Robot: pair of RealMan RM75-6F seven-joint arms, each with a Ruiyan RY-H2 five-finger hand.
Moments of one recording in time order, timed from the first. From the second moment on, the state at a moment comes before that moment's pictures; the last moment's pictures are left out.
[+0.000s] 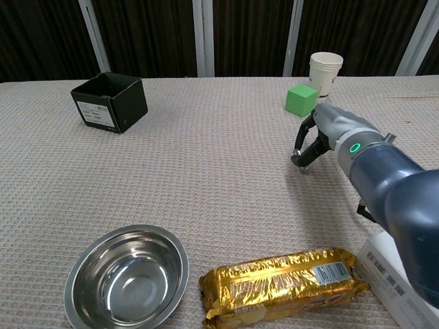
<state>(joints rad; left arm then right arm) -0.02 -1.01 -0.10 -1.62 1.40 1.53 -0.13 0.72 -1.96 0.49 -1.42 -0.64 1.33 -0.72</state>
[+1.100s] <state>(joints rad) -0.02 -1.01 -0.10 -1.63 1.39 1.53 -0.12 0.73 -1.94 0.48 -1.43 -0.62 1.33 -0.71</state>
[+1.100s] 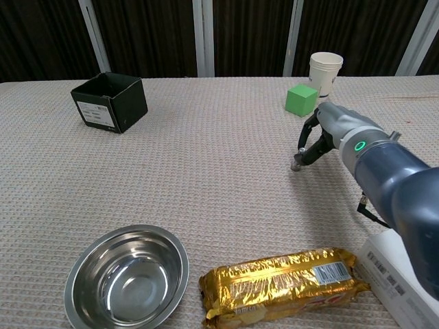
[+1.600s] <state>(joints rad) -0.02 -1.01 -0.10 -1.63 1.39 1.53 -0.12 0.73 -1.93 0.47 -1.43 -0.62 1.33 -0.71</state>
